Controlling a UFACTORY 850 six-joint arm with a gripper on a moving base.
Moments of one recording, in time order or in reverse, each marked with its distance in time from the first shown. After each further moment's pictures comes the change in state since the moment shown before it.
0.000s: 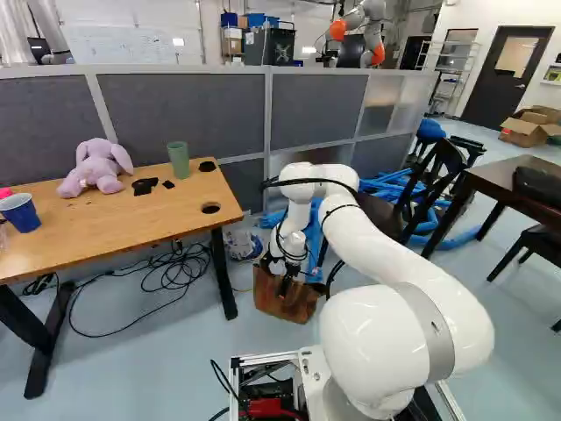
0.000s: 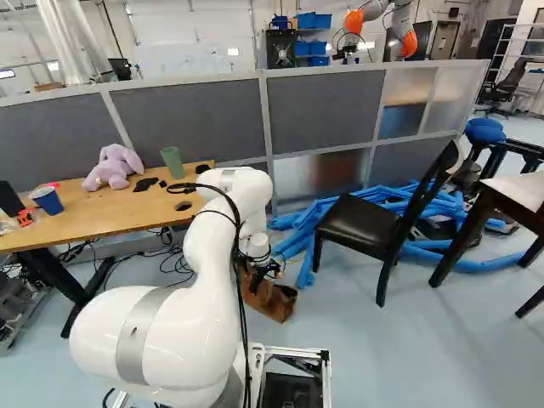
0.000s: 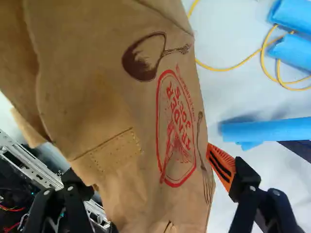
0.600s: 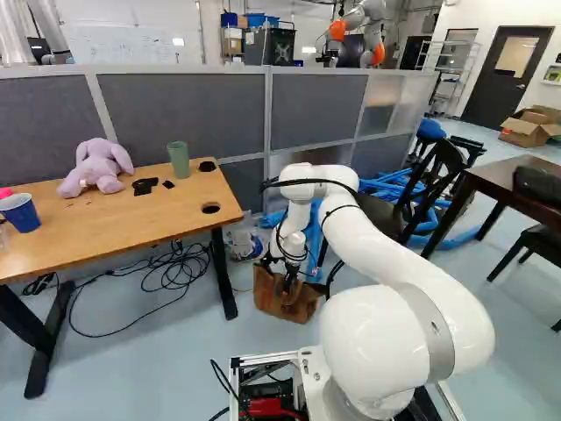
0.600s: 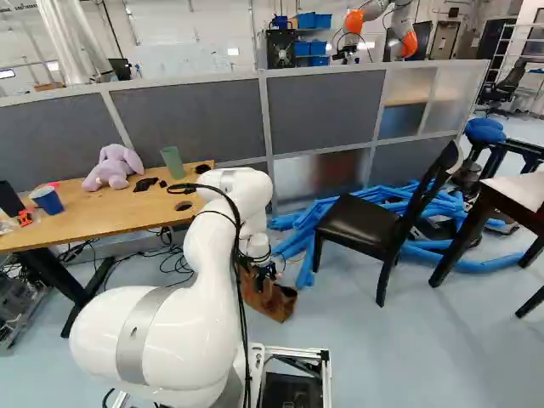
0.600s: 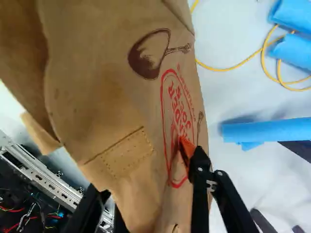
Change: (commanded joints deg) arm 0.0 -0.1 -0.1 0.0 0.0 0.0
